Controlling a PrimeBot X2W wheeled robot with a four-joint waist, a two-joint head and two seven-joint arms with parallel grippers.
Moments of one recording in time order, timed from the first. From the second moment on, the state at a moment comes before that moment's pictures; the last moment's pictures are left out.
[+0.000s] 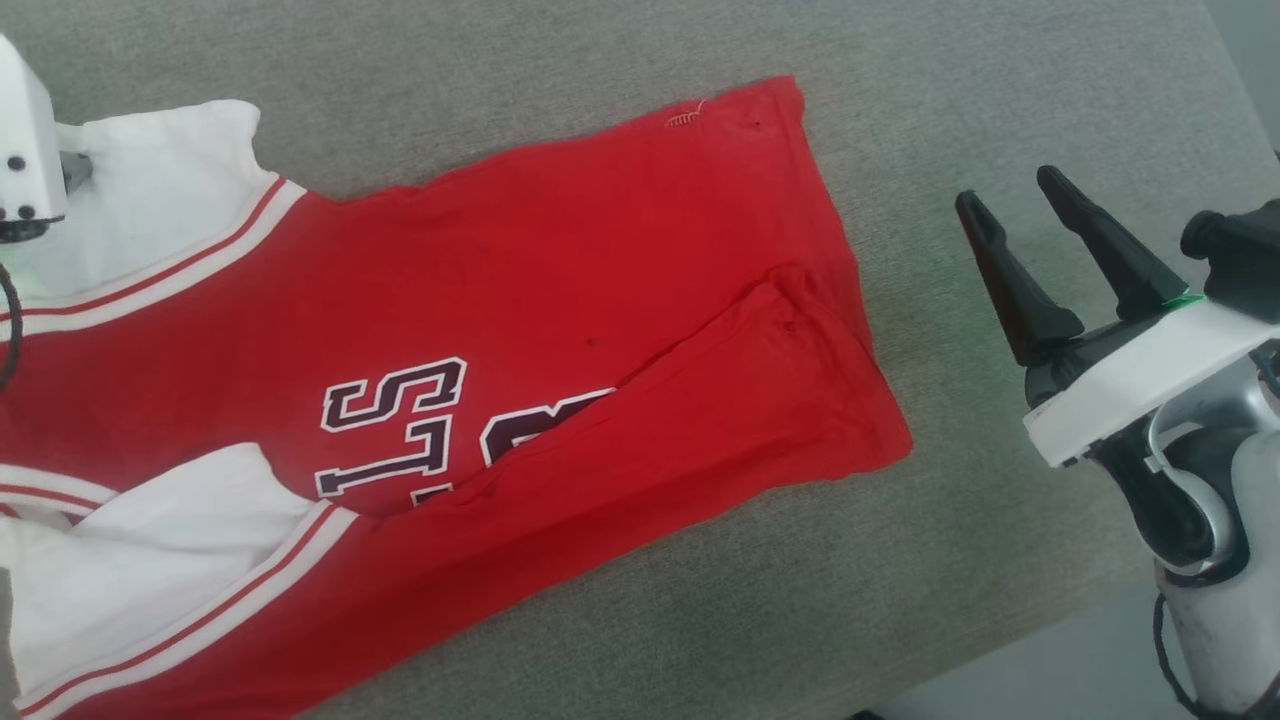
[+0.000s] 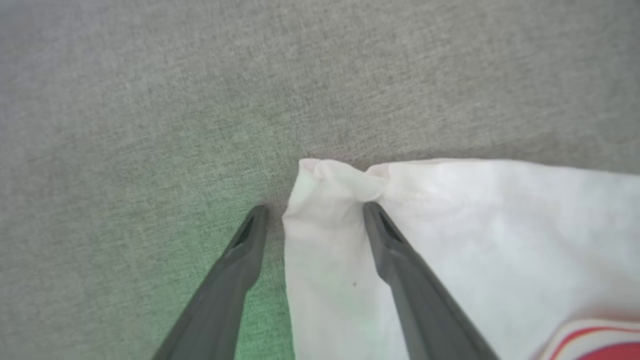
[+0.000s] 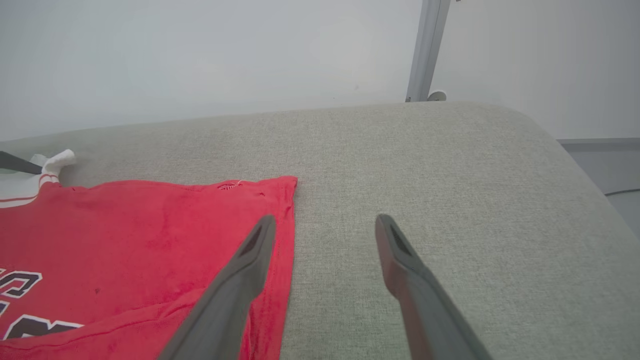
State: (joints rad) left arm -1.18 0.80 -0.76 0.62 -0.96 0.19 0.88; right arm -0.40 -0.31 0.15 -0.06 0.55 0.13 0.18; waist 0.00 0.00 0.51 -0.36
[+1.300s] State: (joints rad) left arm -1.35 0.49 -0.80 0.86 -0.94 0.00 0.68; right arm -1.01 -0.45 0.55 0.53 0.80 0.13 0.74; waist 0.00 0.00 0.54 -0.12
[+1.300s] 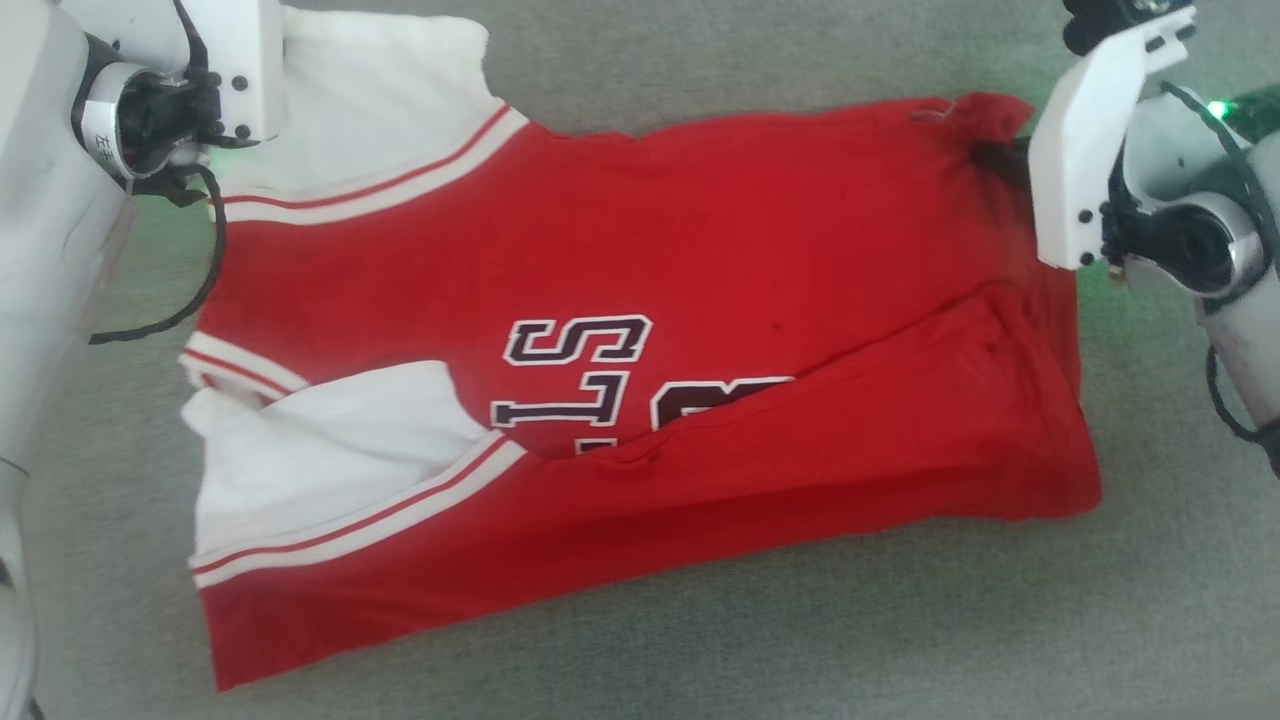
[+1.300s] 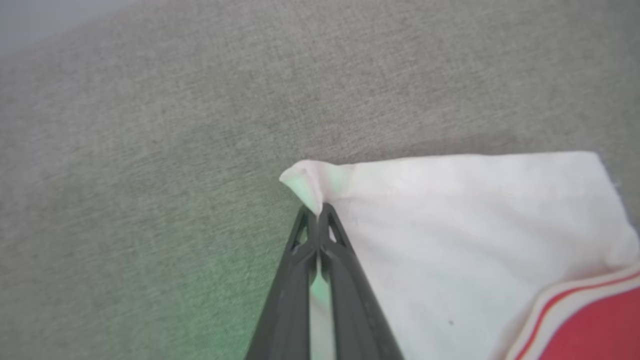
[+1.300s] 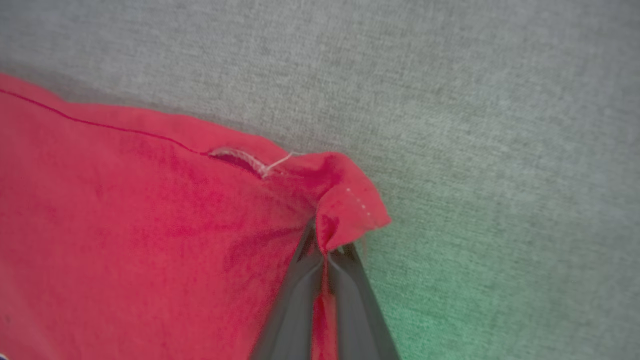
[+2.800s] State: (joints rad) left arm -0.69 0.75 -0.90 -0.02 -1.06 0.32 0.76; right arm -0.29 -0.52 0.12 0.11 0.75 0.13 0.87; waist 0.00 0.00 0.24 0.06
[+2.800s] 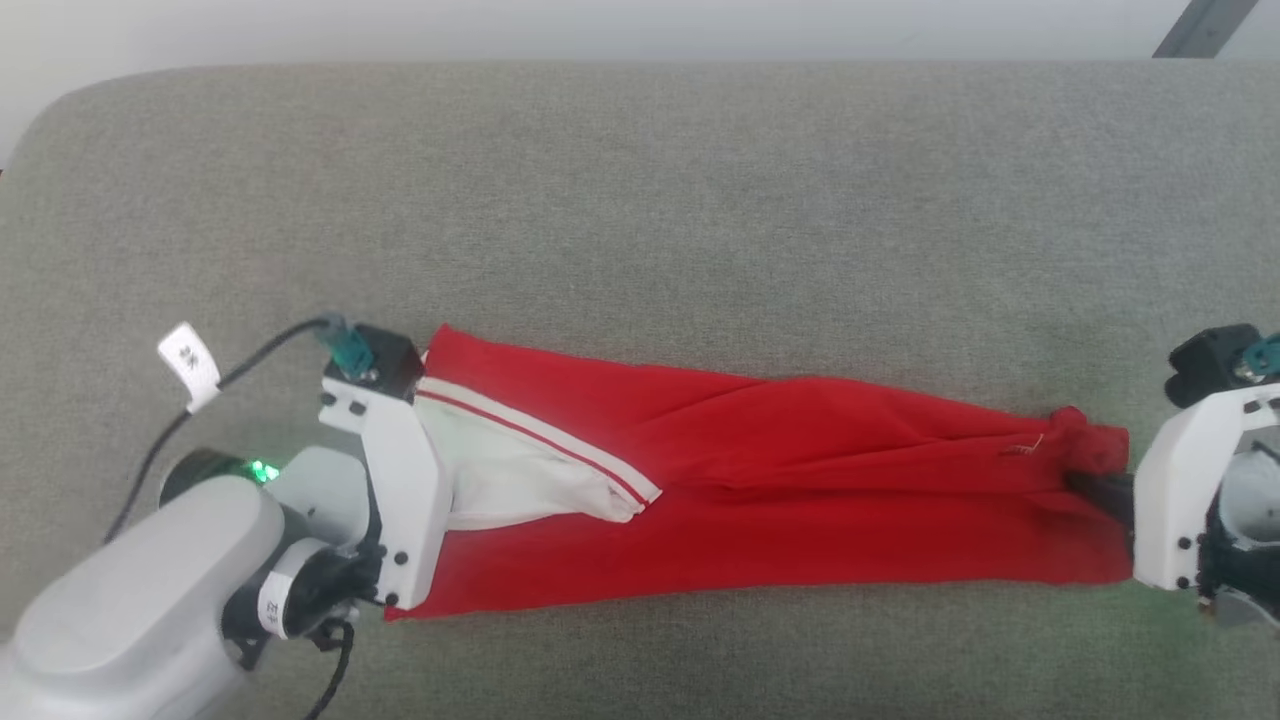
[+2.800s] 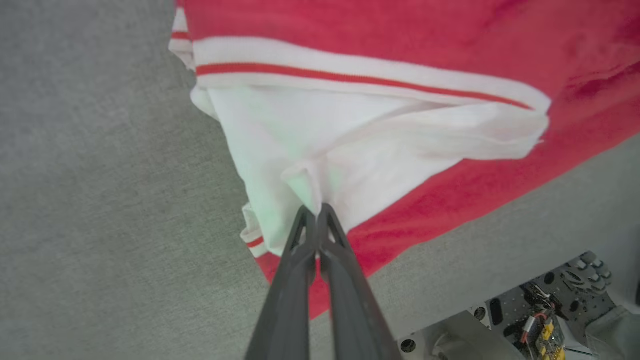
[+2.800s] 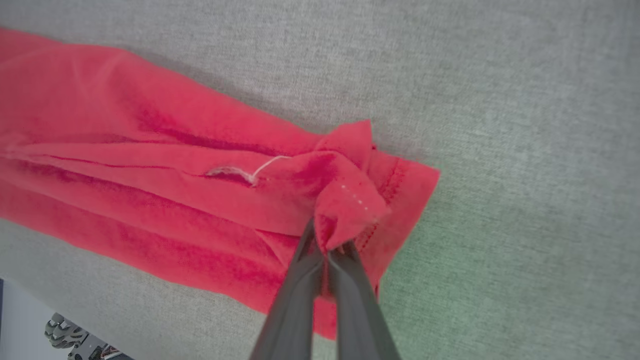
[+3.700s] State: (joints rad) left arm -0.43 0.69 -0.74 0.12 -0.98 0.18 -0.01; right arm -0.20 -0.44 -0.06 0.11 0.68 0.13 0.89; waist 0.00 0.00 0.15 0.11
